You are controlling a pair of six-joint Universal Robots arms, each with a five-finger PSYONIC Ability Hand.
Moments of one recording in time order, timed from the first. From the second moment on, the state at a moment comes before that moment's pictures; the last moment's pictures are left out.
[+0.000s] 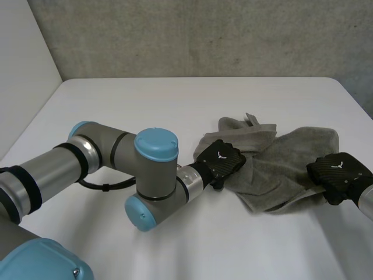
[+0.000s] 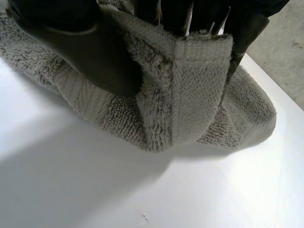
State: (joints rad) left arm 3.96 -2.59 -0.88 3.19 -1.23 3.47; right arm 1.45 -1.36 1.97 -0.06 1.11 2.37; left_hand 0.76 0.76 0.76 0.75 0.58; right_hand 1.32 1.30 1.32 1.33 1.16
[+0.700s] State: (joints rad) left arm 4.10 -2.23 -1.07 3.12 -1.26 3.46; right arm 1.46 -1.51 1.73 0.24 0.88 2.70; left_hand 1.31 1.30 1.33 1.36 1.13; right_hand 1.32 1.30 1.32 1.33 1.16
